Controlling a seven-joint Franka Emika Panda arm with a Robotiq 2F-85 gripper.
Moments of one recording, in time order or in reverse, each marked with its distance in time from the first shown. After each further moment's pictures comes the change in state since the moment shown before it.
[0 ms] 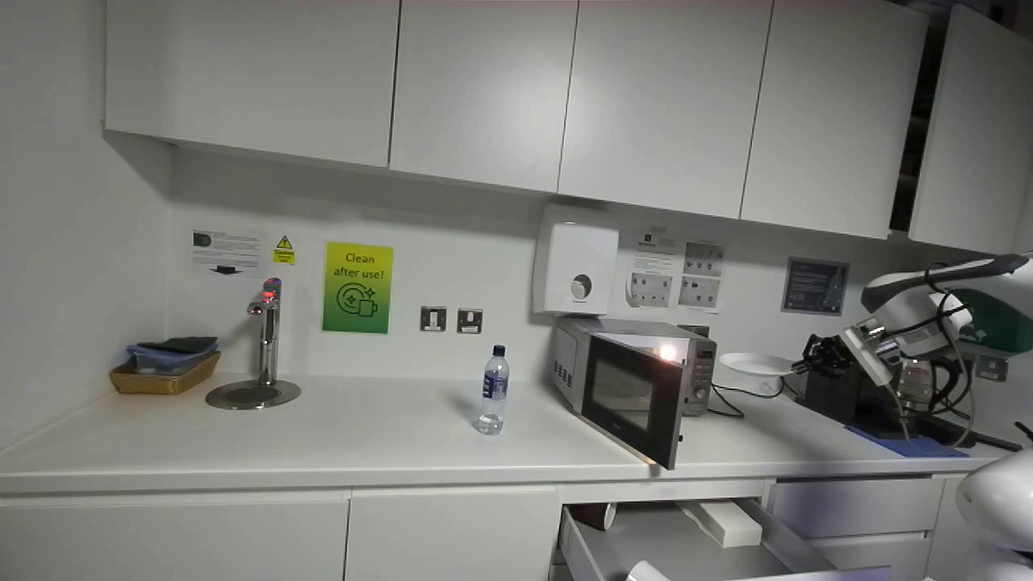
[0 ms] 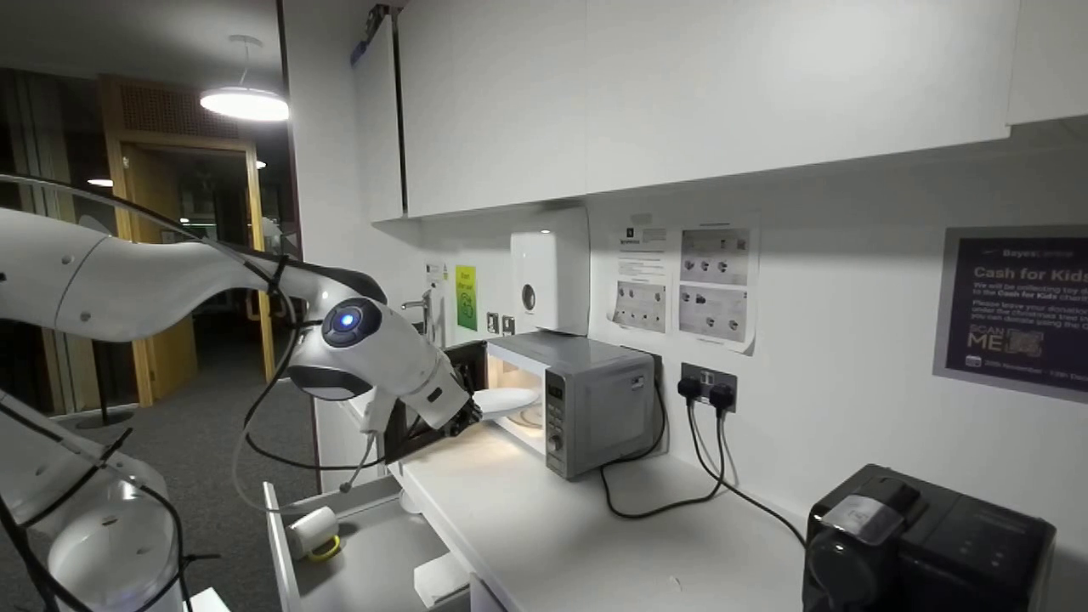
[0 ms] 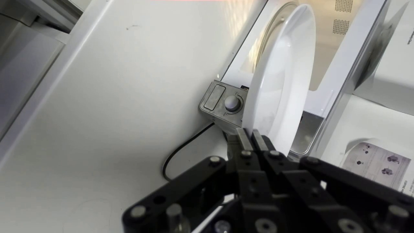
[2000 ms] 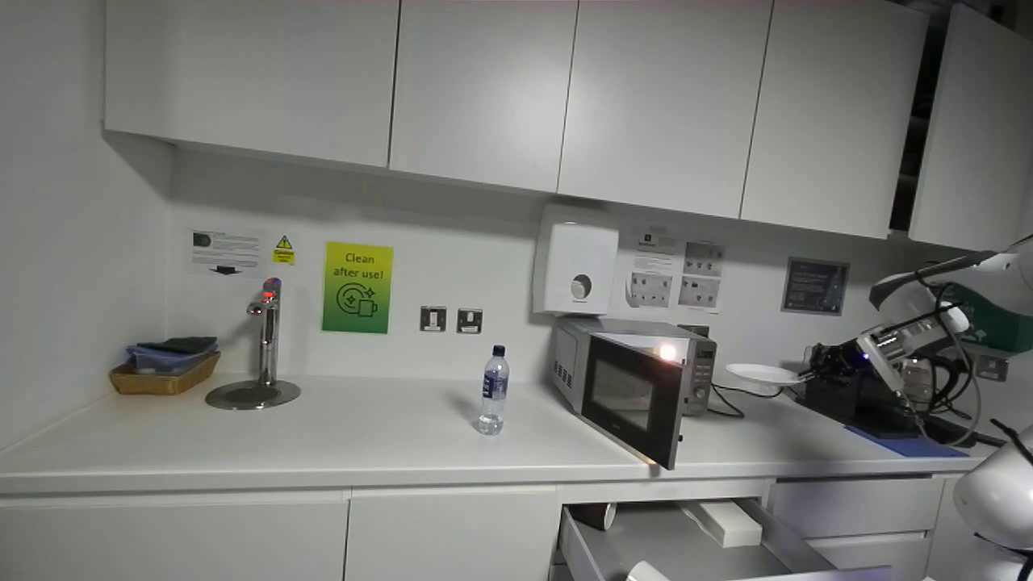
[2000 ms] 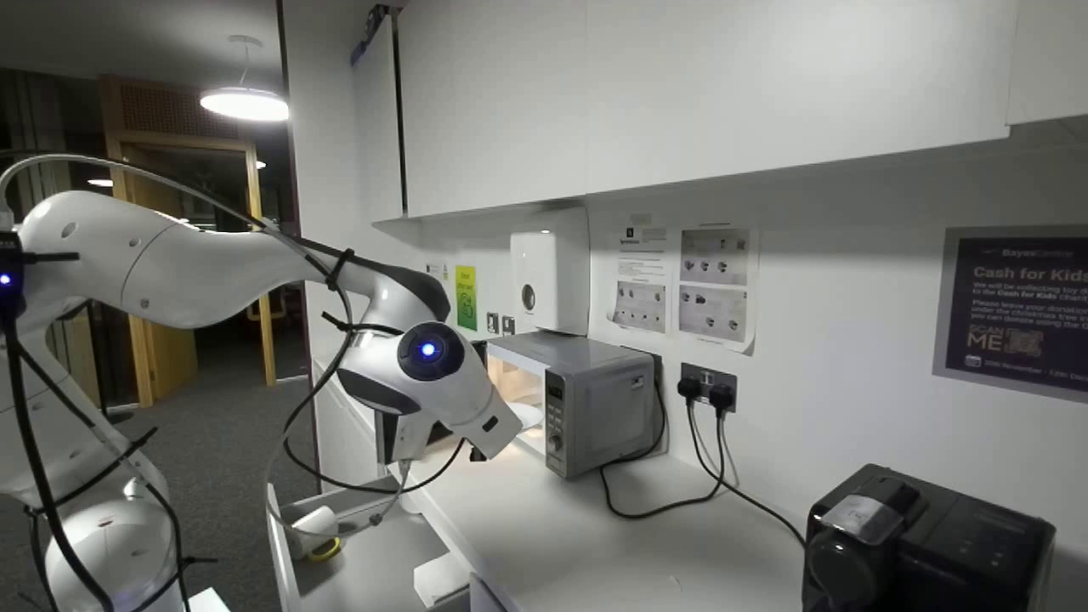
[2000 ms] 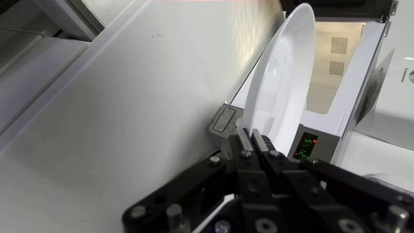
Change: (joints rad) arm -0.033 0.263 -0.161 0.227 0.094 -0.396 -0.288
